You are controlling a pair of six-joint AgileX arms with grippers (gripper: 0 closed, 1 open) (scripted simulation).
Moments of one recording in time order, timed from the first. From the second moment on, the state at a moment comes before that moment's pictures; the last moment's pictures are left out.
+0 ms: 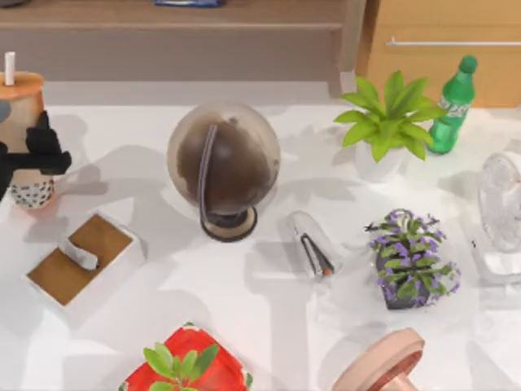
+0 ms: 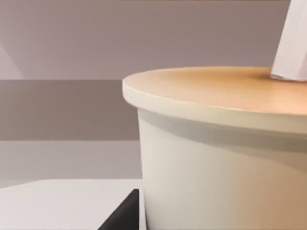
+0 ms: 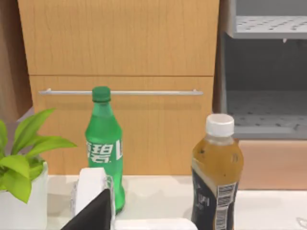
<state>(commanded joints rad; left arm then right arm) 0.07 1.86 0.48 1.18 0.11 0.02 0.00 0.00 0.00 0.00 0.00 0.00</state>
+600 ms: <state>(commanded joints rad) 0.06 1.83 0.49 1.15 0.11 0.03 0.00 0.00 0.00 0.00 0.00 0.00</state>
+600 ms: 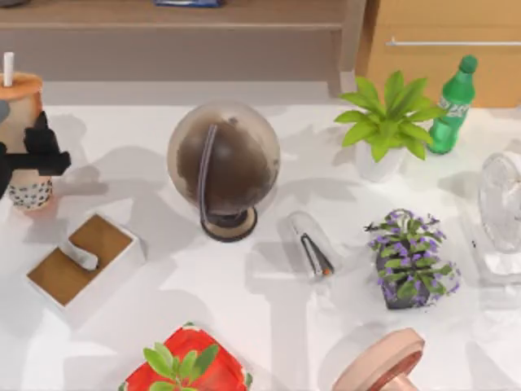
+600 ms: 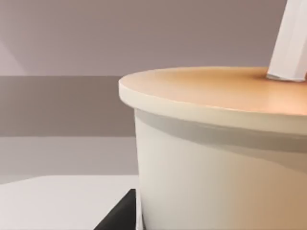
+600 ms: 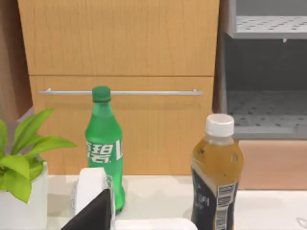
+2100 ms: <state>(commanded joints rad) -0.12 1.81 1.07 0.90 0.19 0.03 0.00 0.00 0.00 0.00 0.00 0.00</state>
